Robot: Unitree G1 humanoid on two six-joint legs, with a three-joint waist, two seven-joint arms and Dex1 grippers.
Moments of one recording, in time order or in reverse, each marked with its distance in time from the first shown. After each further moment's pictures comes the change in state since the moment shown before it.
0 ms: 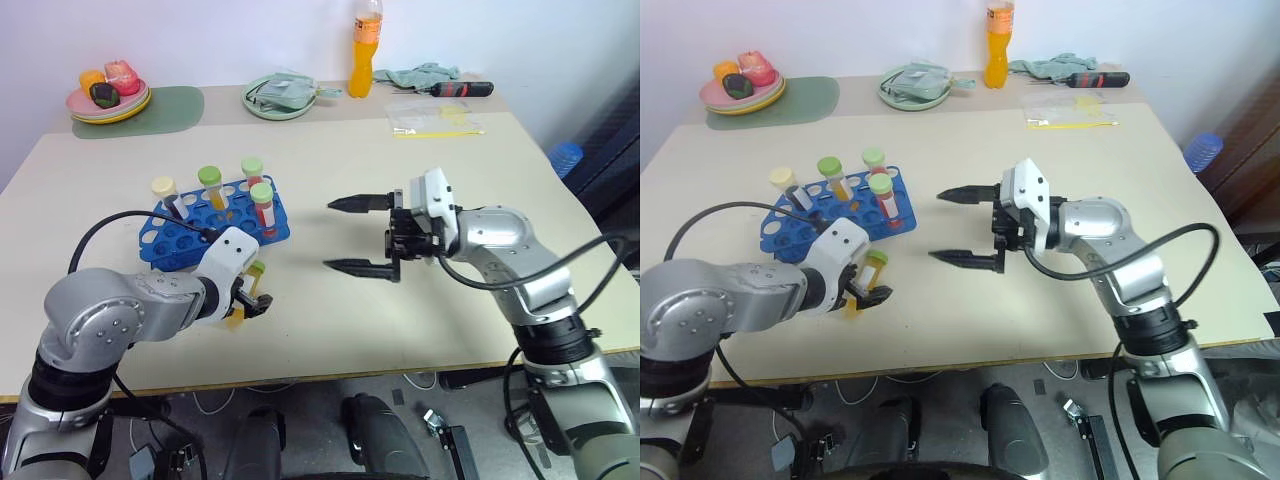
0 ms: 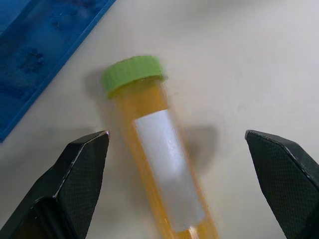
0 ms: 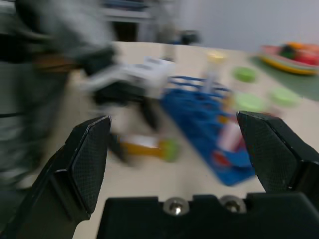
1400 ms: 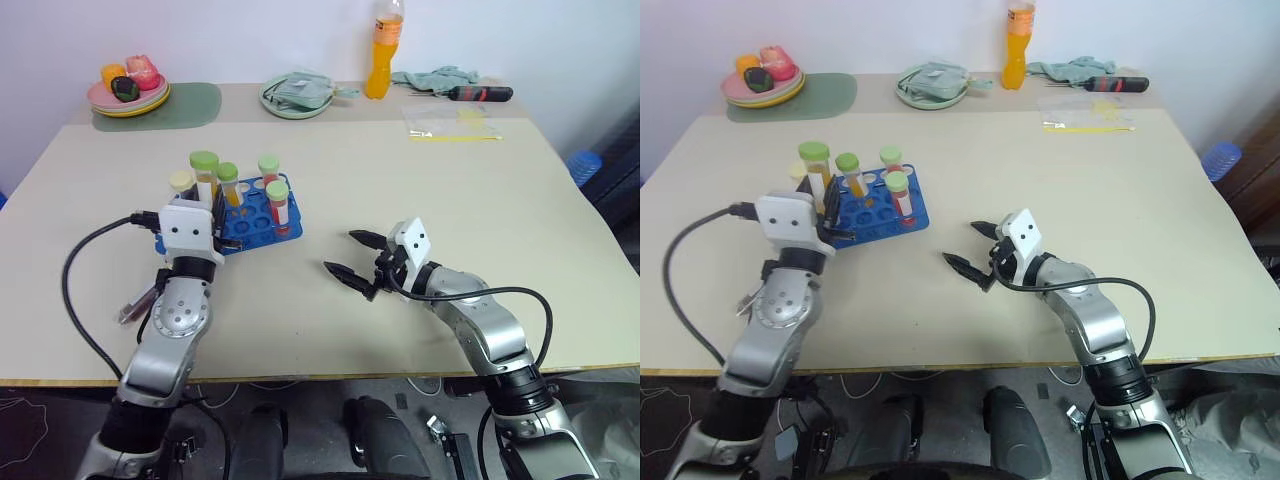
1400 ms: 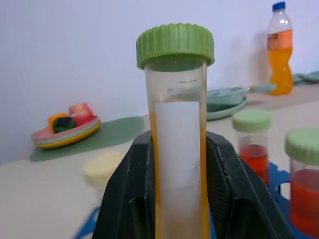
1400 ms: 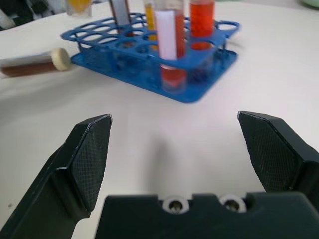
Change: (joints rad) left arm 0.284 -0.329 -0.101 0.281 1.079 -1.610 -0.108; right arm 0.276 0.236 0.001 0.117 -0.209 -0.015 -0.457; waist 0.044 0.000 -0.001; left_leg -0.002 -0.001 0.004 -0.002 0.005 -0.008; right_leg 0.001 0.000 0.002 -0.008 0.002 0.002
